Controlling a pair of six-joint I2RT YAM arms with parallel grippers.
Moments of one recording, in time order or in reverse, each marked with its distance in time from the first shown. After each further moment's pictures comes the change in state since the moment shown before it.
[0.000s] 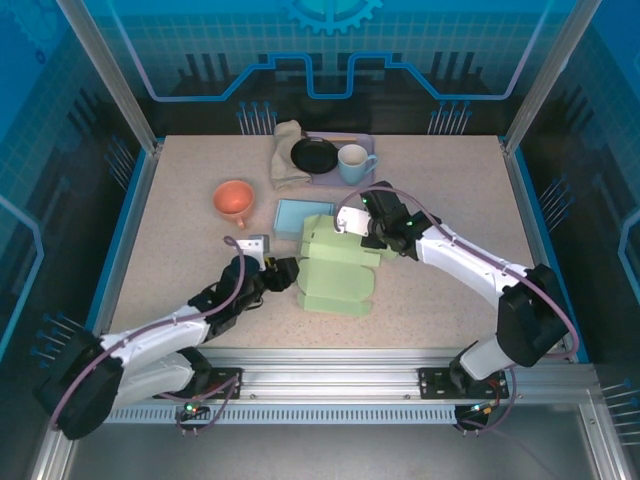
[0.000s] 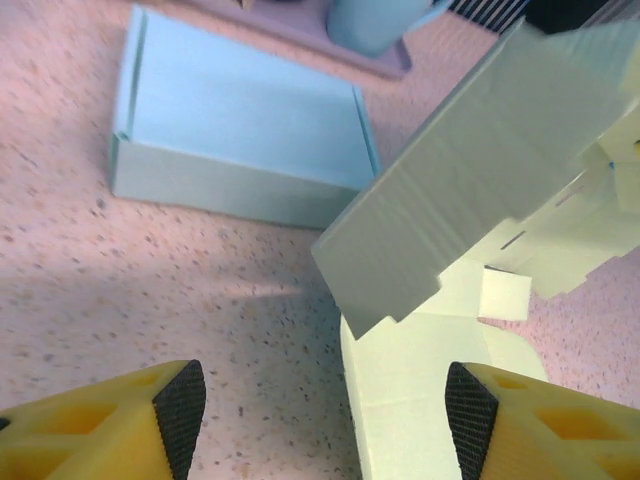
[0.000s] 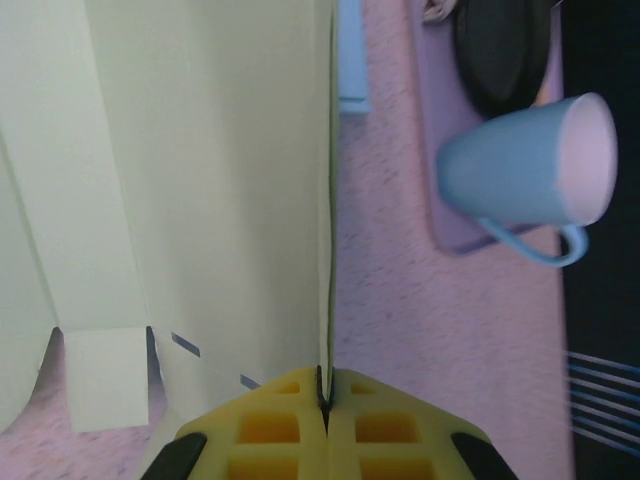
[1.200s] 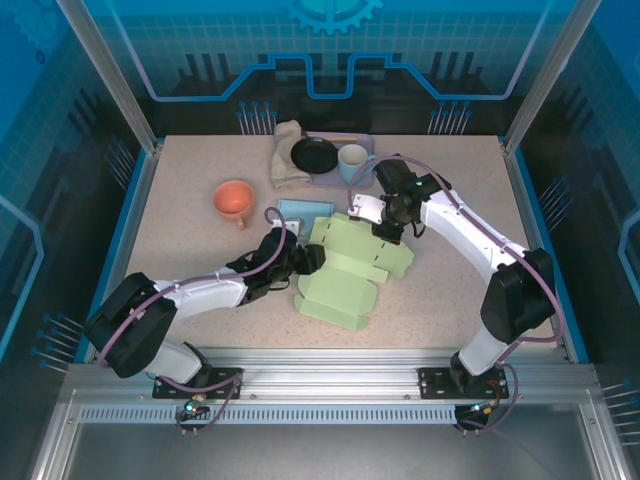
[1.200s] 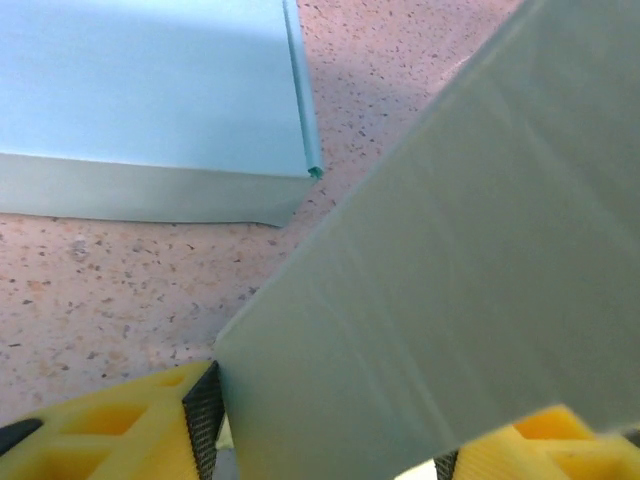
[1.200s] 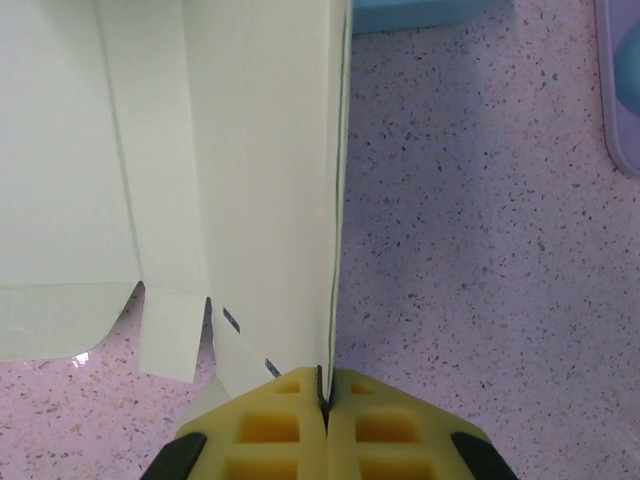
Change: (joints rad) left arm -0.029 0.456 0.337 -0.068 0.122 -0.031; right arm -0.158 0.151 0.343 -0.574 -0.277 0.109
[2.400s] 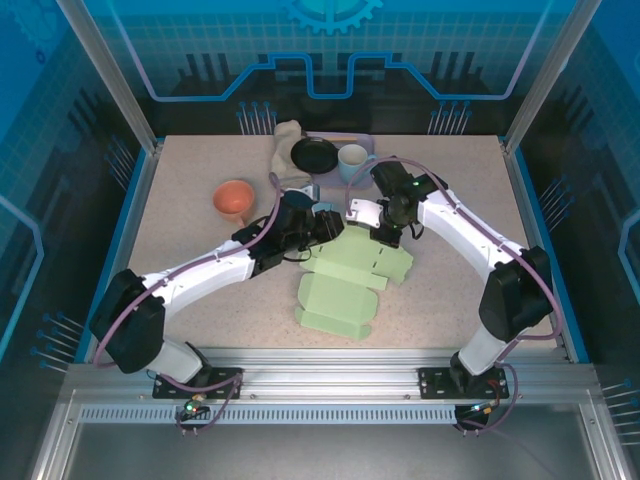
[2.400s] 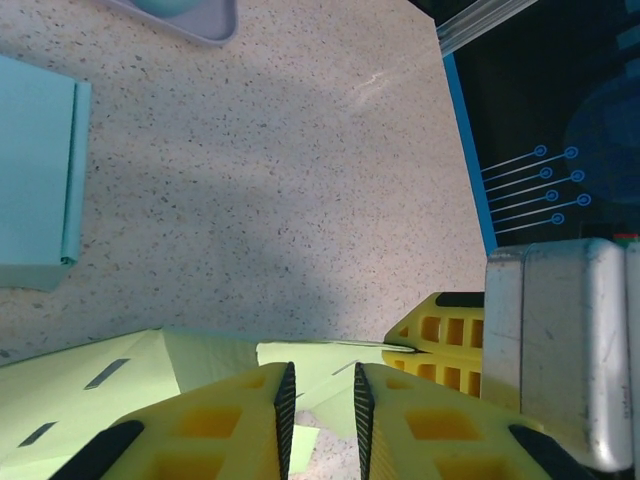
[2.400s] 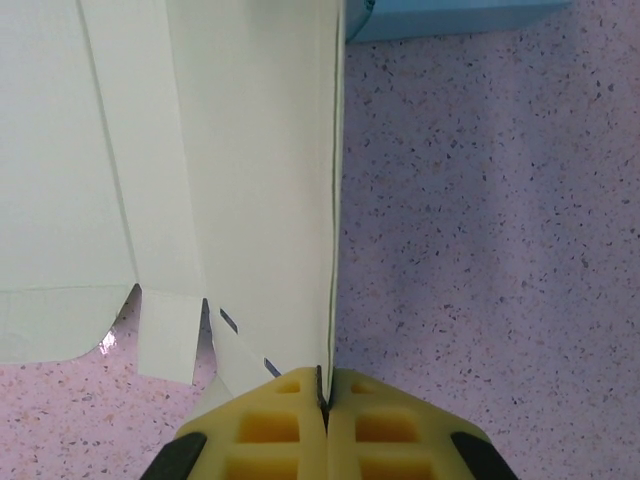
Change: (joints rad) left arm -0.029 0.034 0.379 -0.247 0.109 -0.244; right arm 0.011 0.011 0.006 -0.039 -0.045 -0.020
